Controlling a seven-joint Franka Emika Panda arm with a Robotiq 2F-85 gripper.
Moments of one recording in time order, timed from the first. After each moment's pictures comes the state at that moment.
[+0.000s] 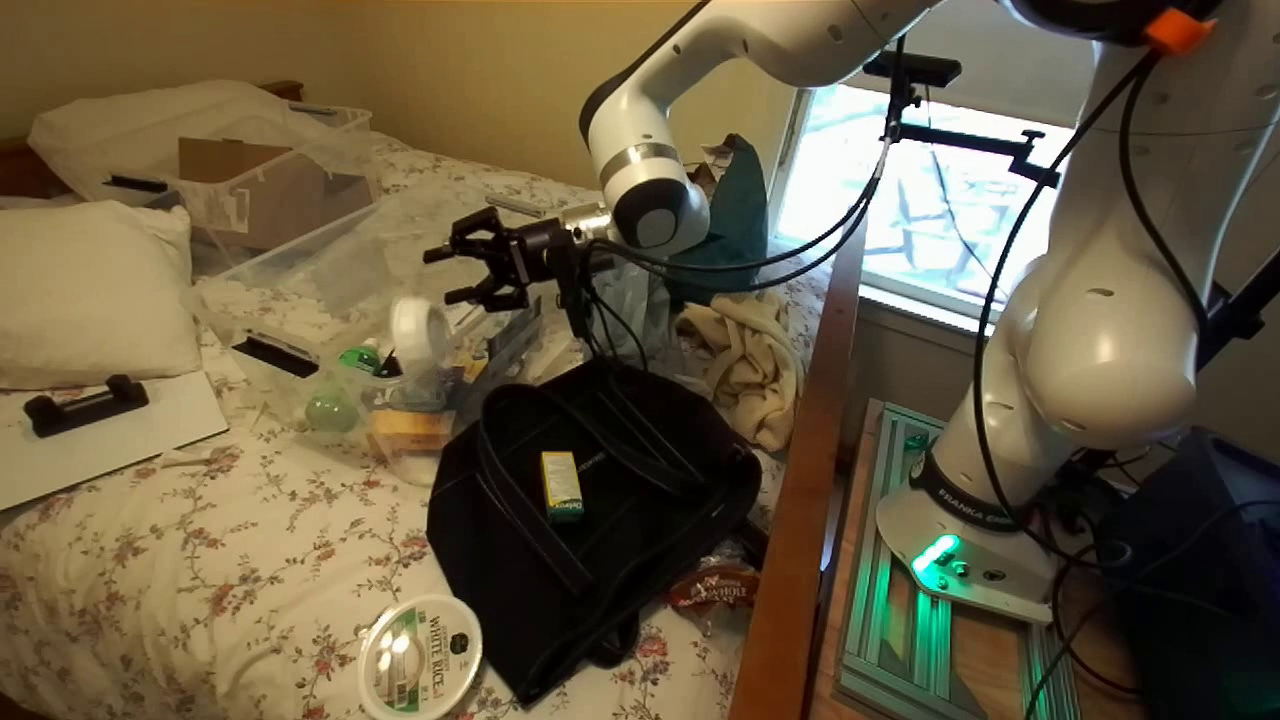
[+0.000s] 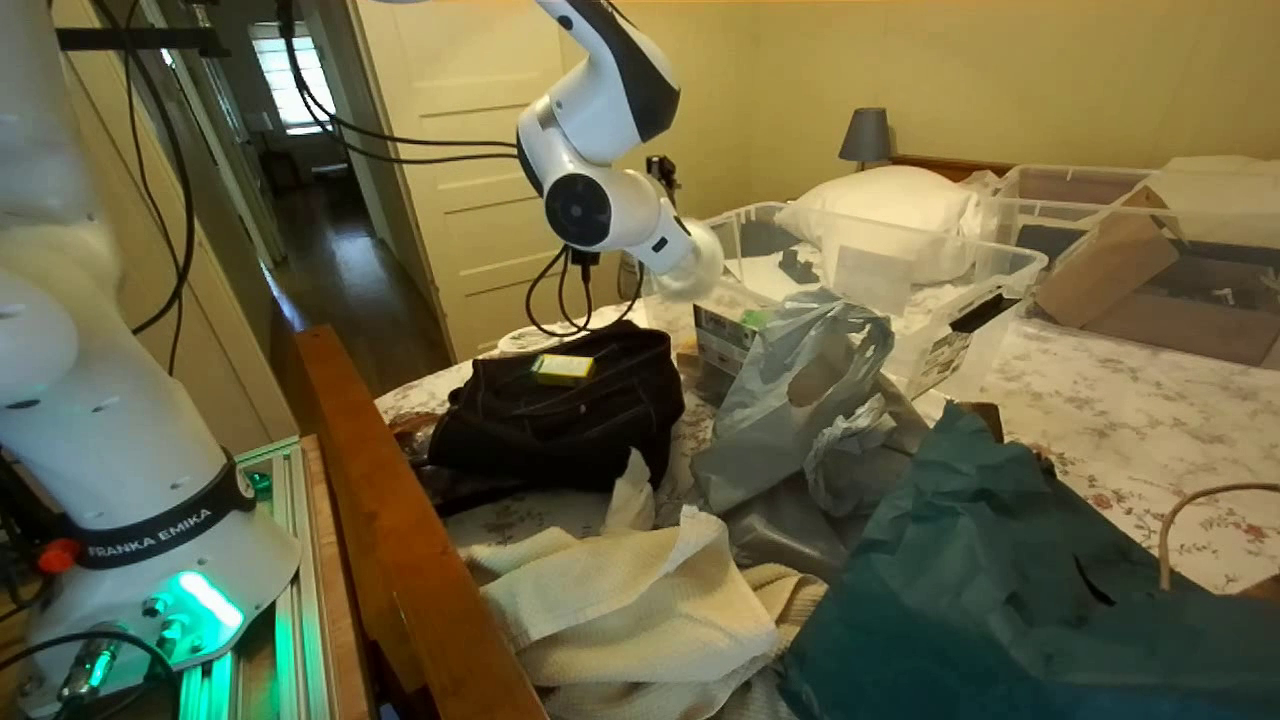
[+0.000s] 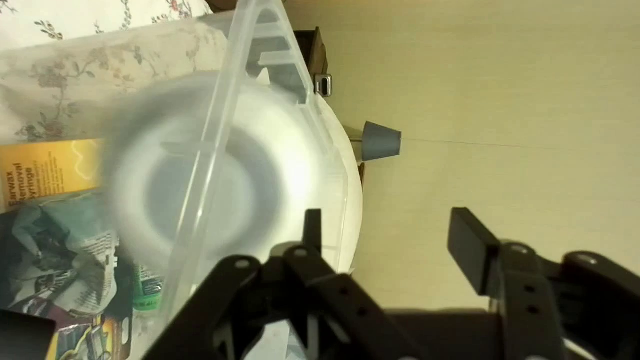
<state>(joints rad) 0.06 0.24 -0.02 -2.20 2.22 2.33 -1.03</state>
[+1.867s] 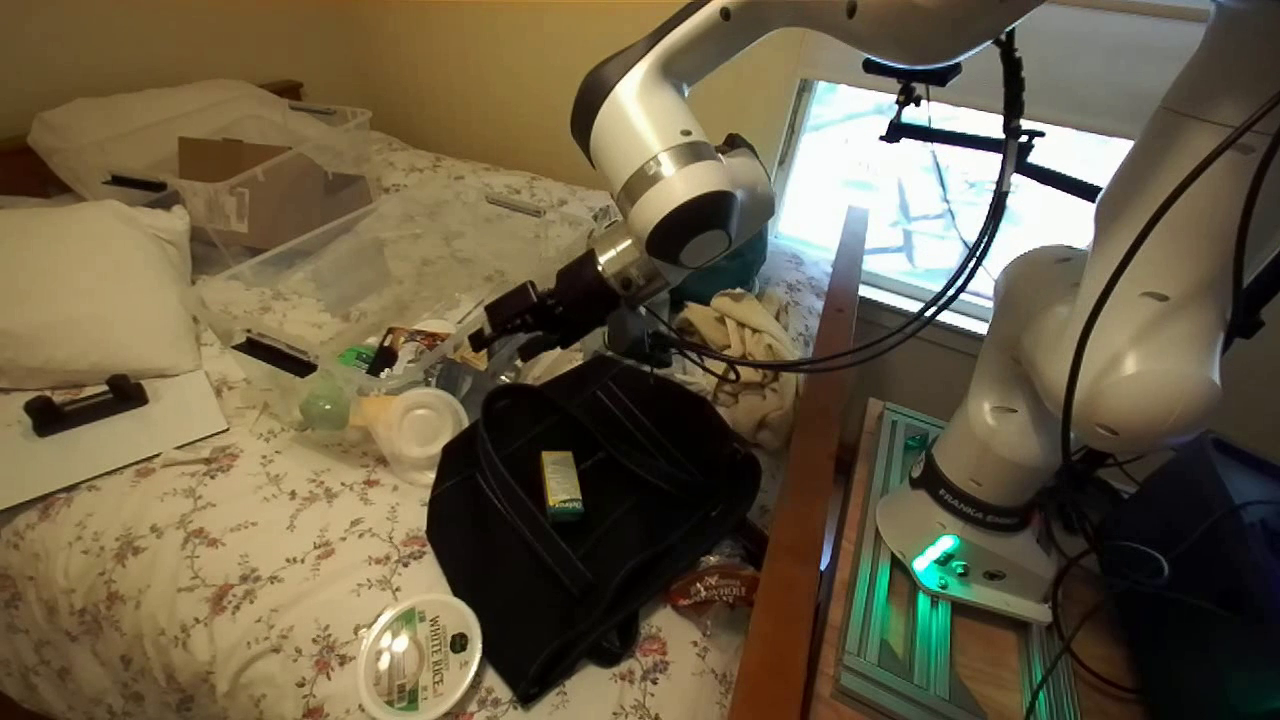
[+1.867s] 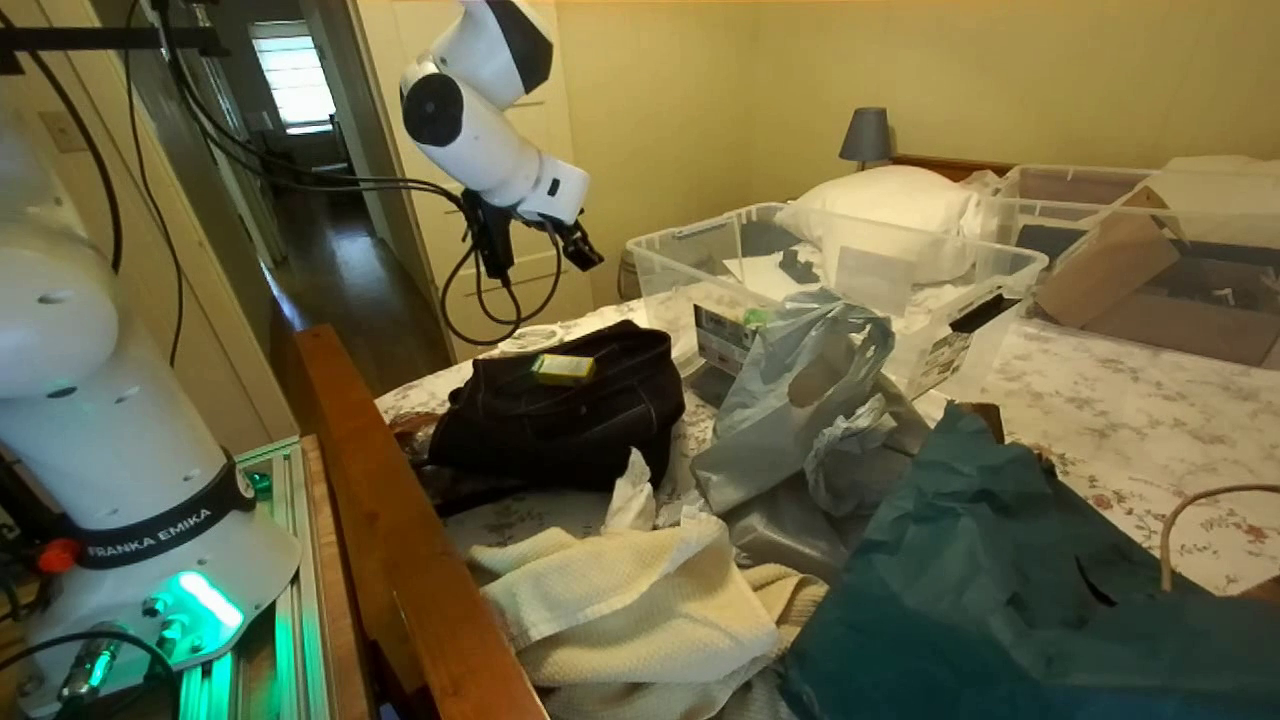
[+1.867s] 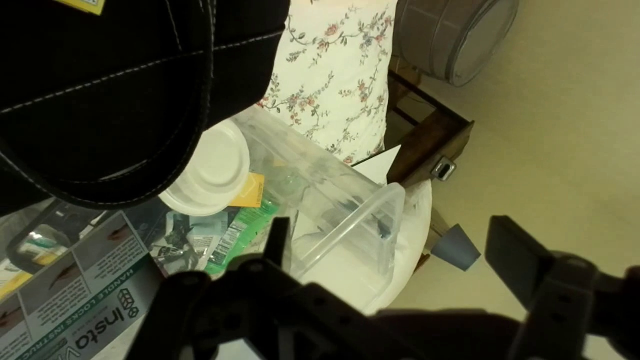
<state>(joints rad) 0.24 0.01 0.10 -2.39 2.23 2.91 -1.44</state>
